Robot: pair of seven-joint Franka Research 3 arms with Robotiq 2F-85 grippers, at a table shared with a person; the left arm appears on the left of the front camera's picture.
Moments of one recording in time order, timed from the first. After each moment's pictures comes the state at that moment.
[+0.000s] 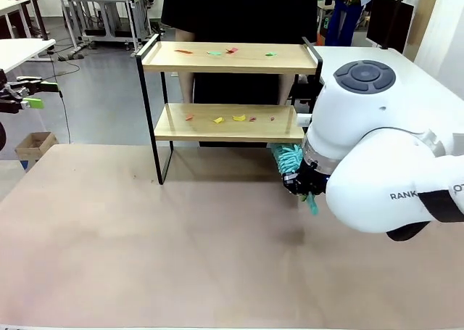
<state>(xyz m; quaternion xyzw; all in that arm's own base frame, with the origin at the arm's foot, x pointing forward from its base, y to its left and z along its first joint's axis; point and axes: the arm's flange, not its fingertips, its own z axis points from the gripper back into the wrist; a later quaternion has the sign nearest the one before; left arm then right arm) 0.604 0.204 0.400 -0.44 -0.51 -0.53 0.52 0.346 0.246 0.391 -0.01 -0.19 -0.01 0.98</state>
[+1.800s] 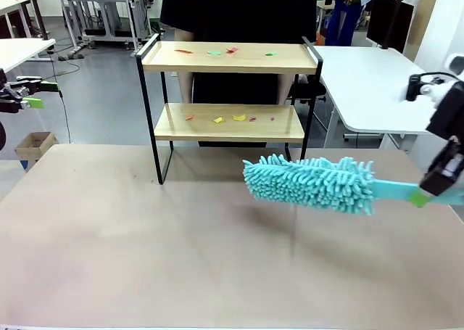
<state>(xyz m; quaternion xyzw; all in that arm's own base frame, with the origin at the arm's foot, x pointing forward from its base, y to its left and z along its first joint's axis) 0.604 0.204 0.400 -0.44 -0.51 -0.53 0.52 0.256 0.080 0.530 0.06 -0.06 0.39 0.92</state>
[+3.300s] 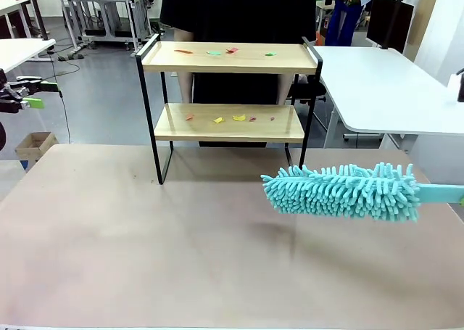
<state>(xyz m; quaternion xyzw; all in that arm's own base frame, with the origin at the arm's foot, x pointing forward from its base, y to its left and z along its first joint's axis) 0.604 0.204 0.400 -0.44 -0.51 -0.53 0.52 0.229 0.038 0.548 0.02 -0.07 0.46 0.89</state>
